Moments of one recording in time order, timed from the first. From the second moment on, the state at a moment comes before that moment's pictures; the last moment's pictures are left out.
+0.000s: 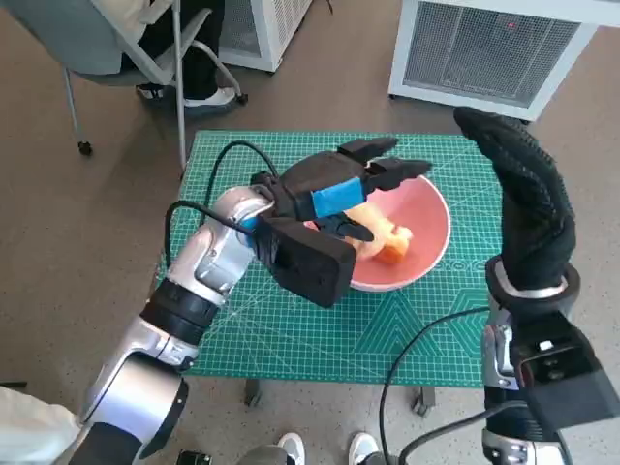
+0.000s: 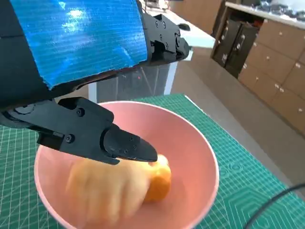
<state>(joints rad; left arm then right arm) -0.98 0.27 -0.39 0.63 0.45 -0.35 -0.43 -0.53 -0.19 -0.10 0.21 0.07 -0.81 0.16</state>
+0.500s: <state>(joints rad) -0.95 0.24 -0.15 0.62 0.06 -0.41 -0.52 -0.53 -0.19 -0.10 0.18 0.07 -0.78 0.15</state>
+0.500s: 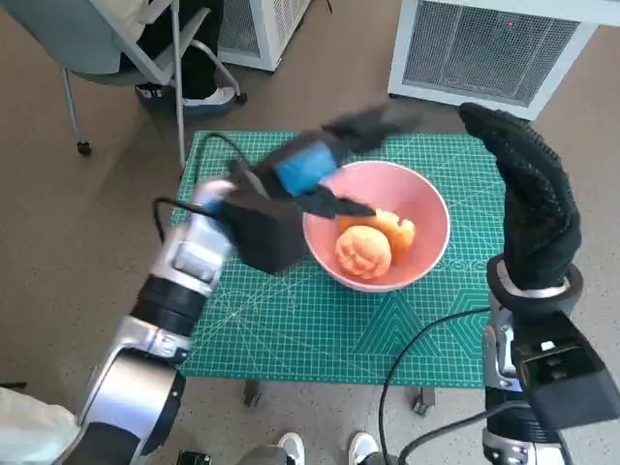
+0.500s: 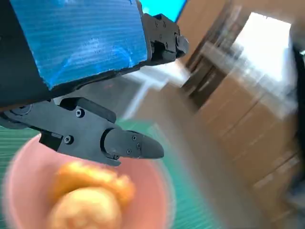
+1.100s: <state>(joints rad) -0.72 0.07 0.04 0.39 -0.31 -0.39 -0.50 -0.56 -0.19 -0.11 0.12 0.07 -0.70 0.13</state>
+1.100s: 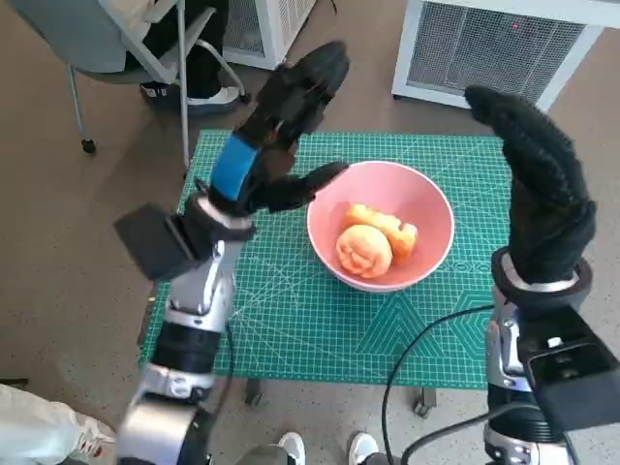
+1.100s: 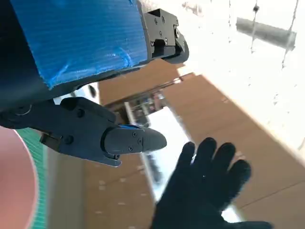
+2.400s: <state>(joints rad) -0.62 0.04 0.05 0.20 -0.32 -0.41 -0.48 -0.59 -0.19 -0.10 0.07 0.04 -0.59 0.13</state>
